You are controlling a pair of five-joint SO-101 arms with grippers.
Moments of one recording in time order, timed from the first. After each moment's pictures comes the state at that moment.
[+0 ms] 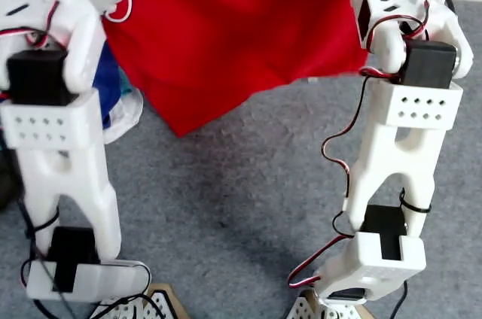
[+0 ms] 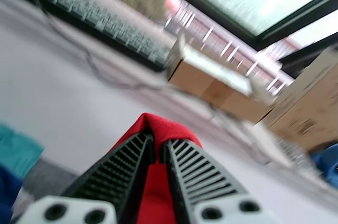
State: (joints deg) left arm -4.1 -6.9 -40.8 55.3 33.5; right arm -0.8 4.8 -51.3 65.9 8.5
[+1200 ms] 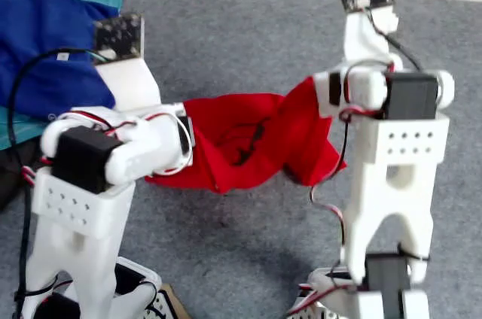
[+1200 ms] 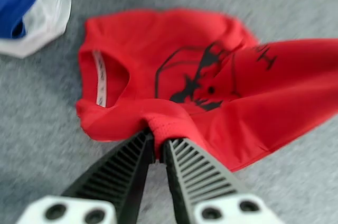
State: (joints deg) left arm 15.9 -34.1 -1.6 101.1 31.3; right arm -8.9 -15.6 -22.5 100.5 12.1
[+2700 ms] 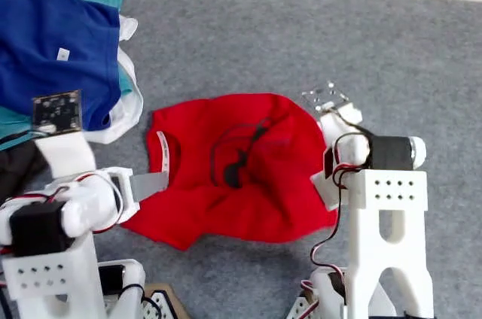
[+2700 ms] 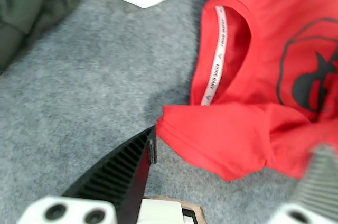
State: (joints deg) left arm -14.6 -61.3 32.7 101.1 7.9; right arm -3.9 -36.1 24.0 97.8 29.5
